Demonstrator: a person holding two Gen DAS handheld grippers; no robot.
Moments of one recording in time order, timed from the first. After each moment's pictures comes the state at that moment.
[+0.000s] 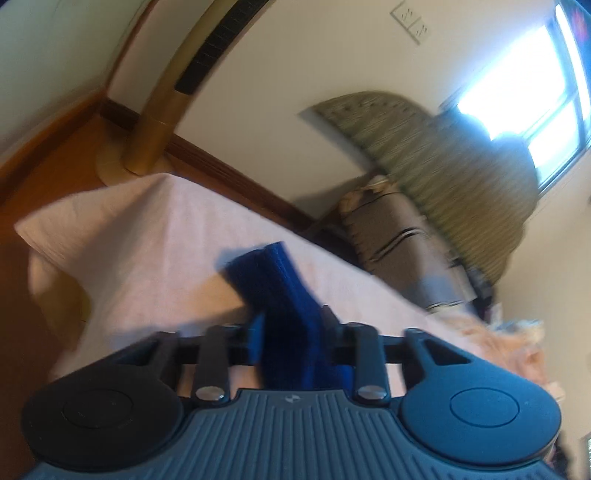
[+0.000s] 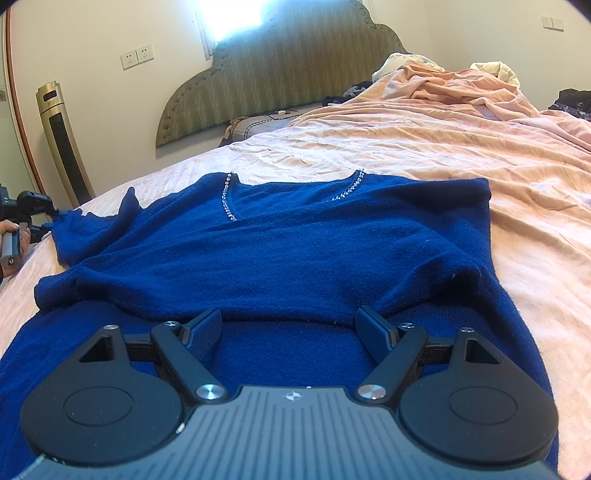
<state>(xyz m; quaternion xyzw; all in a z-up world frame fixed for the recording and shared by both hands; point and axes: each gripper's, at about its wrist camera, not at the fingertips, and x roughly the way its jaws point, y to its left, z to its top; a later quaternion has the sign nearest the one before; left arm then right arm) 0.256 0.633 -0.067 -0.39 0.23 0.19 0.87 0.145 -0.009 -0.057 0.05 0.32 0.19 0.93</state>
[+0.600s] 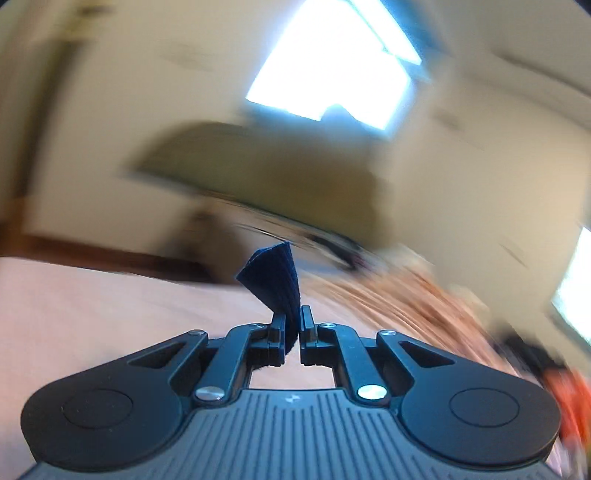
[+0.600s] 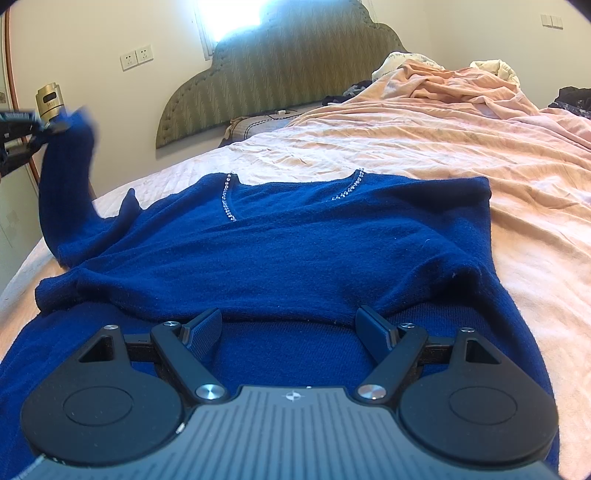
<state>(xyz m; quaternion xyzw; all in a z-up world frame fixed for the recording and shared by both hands) 0.204 0.381 0.058 -0.20 0.15 -0.05 0.97 0.146 -0.009 -0.056 0.05 0.32 0.19 0.93</state>
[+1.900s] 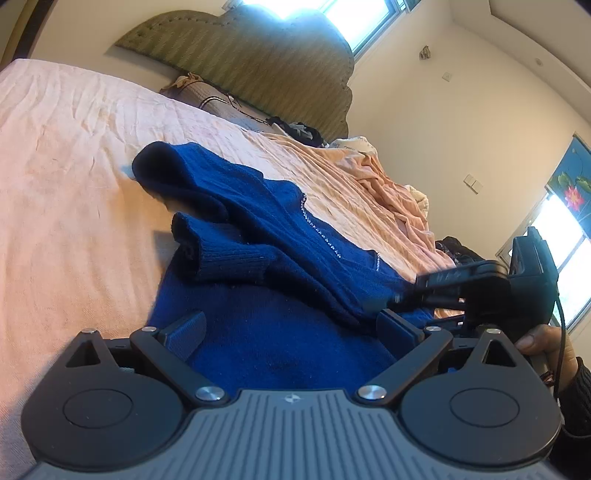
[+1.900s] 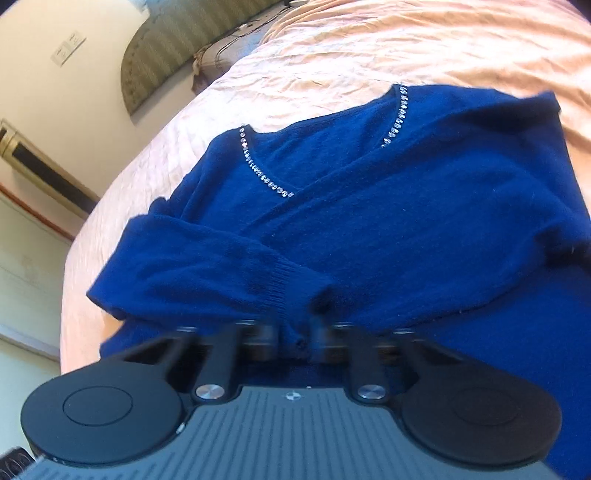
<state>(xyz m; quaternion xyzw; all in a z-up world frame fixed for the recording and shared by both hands) 0.065 0.314 -0.070 -0.29 0.26 -0.10 0.92 0.212 0.060 -0.022 0.18 0.50 0.17 0.83</state>
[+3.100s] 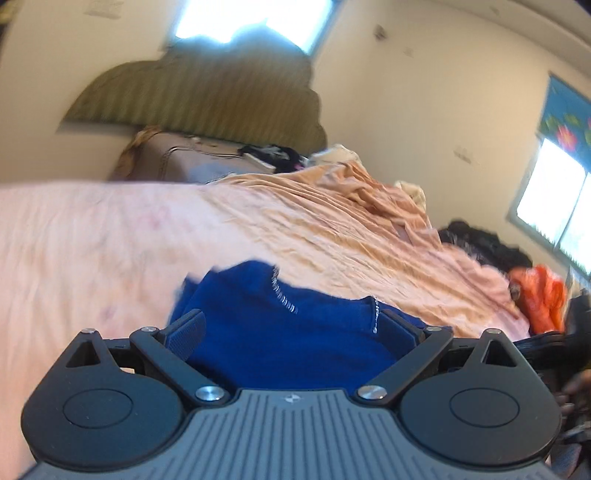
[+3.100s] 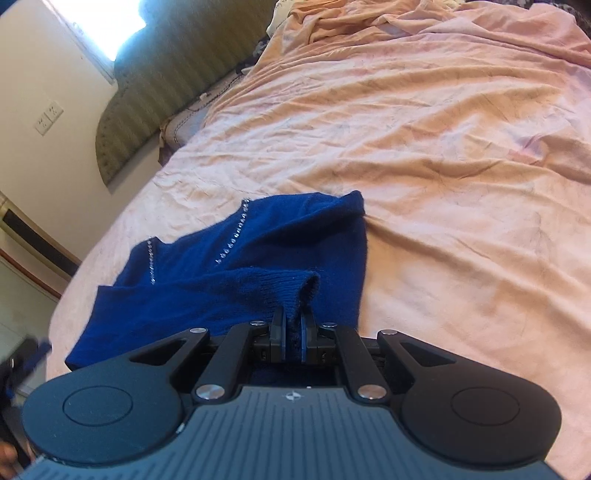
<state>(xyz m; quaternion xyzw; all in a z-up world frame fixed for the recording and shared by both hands) 0.168 0.281 0.012 -0.15 0.25 -0.11 0.95 0.226 -0.124 -0.011 0.20 0.44 0.12 0.87</state>
